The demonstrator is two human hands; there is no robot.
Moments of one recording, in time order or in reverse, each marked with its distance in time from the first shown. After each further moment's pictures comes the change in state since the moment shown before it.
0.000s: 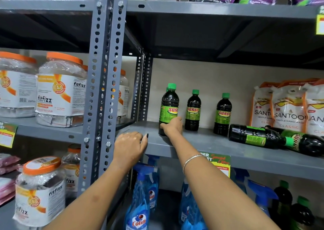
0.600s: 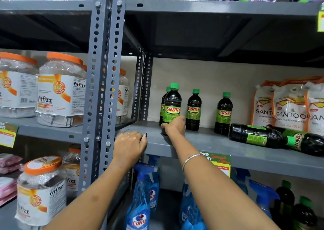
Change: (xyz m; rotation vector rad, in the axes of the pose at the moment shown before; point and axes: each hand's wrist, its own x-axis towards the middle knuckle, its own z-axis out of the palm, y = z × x) left_hand 0.000 0.002 -0.002 0.006 0.008 0.002; right_hand 0.002 0.002 -0.004 0.046 0.057 0.033
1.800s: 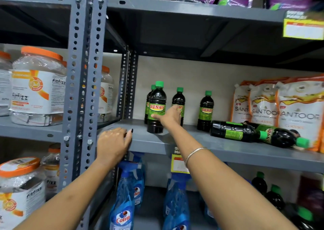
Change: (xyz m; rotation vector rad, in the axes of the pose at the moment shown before) left_hand 0.002 0.008 -0.012 -0.061 -0.197 -0.094; right_hand 0.006 -0.005 -0.043 -0.098 -0.017 -0.167
